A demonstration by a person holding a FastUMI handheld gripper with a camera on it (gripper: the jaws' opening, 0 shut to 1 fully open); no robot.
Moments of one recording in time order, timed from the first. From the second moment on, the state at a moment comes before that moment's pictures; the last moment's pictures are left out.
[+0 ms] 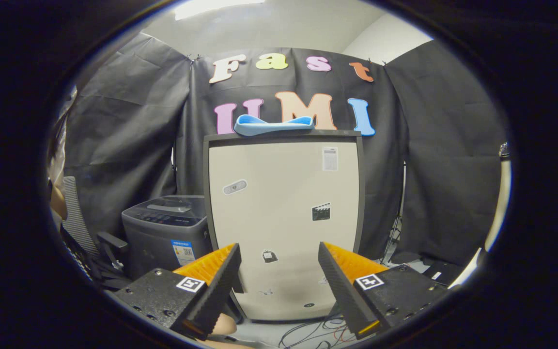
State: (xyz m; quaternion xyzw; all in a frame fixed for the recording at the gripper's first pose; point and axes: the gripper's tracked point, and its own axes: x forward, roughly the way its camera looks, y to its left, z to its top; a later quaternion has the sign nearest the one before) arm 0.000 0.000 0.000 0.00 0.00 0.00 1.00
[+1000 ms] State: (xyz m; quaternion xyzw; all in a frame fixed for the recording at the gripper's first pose) arm 0.012 -0.011 0.008 0.00 -0.01 -0.04 1.00
